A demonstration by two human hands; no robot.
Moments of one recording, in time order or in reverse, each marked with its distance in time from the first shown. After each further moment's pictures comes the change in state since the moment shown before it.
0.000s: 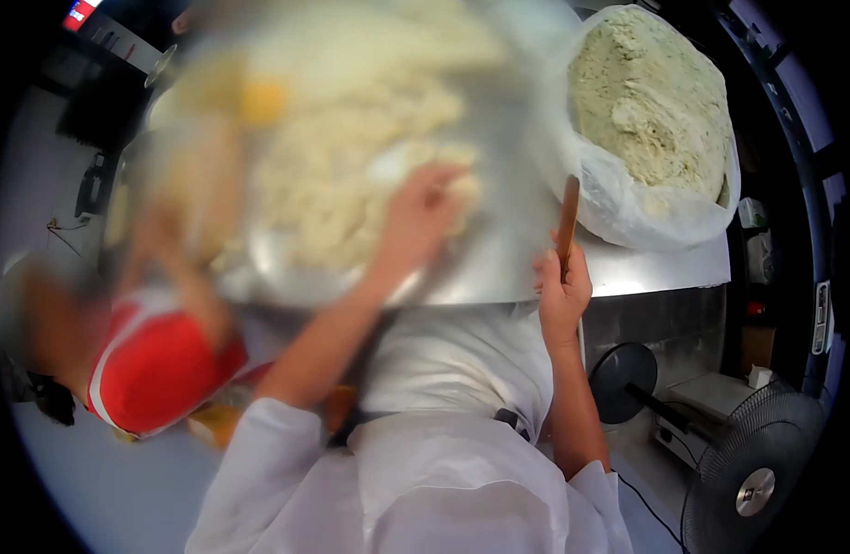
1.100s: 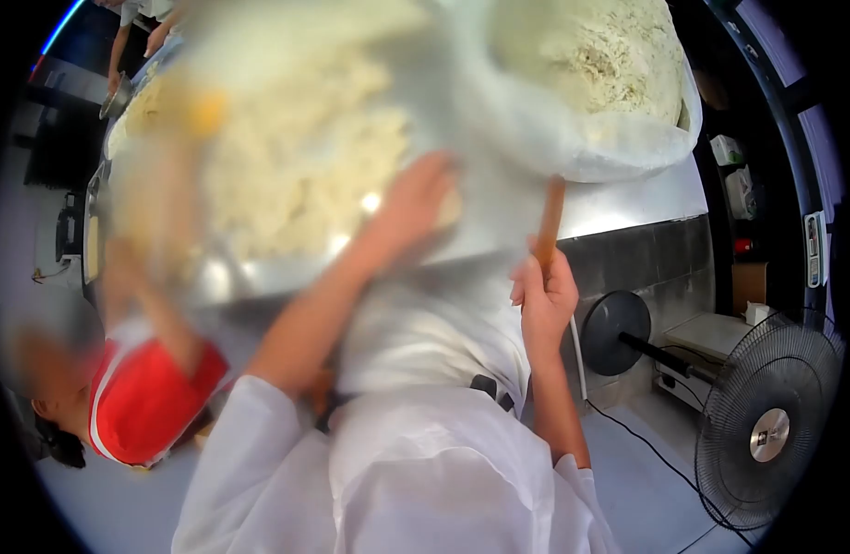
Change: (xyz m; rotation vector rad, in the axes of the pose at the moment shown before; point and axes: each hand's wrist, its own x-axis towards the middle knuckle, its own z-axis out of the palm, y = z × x) left_hand -0.012 -0.040 0.055 0.376 -0.375 0.205; right_hand -0.073 -0.017 -0.049 0.117 0.120 0.197
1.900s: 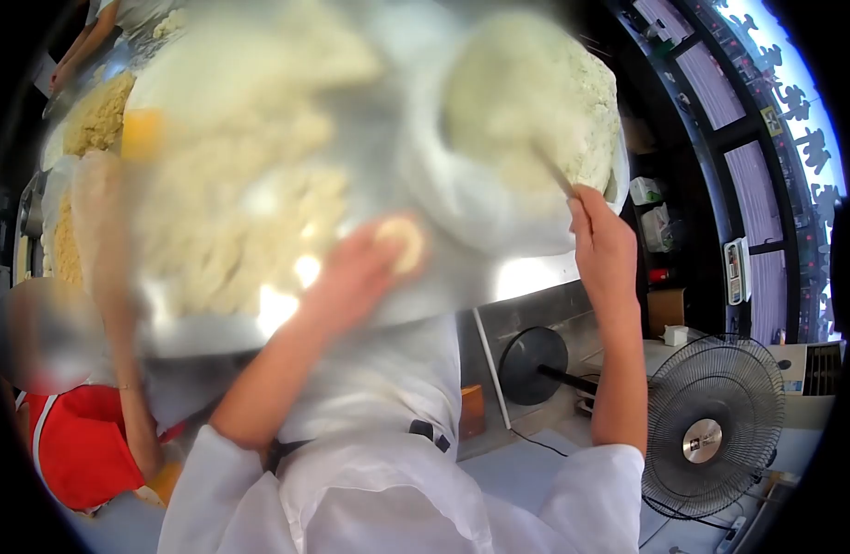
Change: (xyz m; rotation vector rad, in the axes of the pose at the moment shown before) left_hand 0.012 0.031 -0.012 -0.890 -0.047 -0.155; right_hand 0.150 -0.178 -0.041 -1.238 -0.021 -0.747
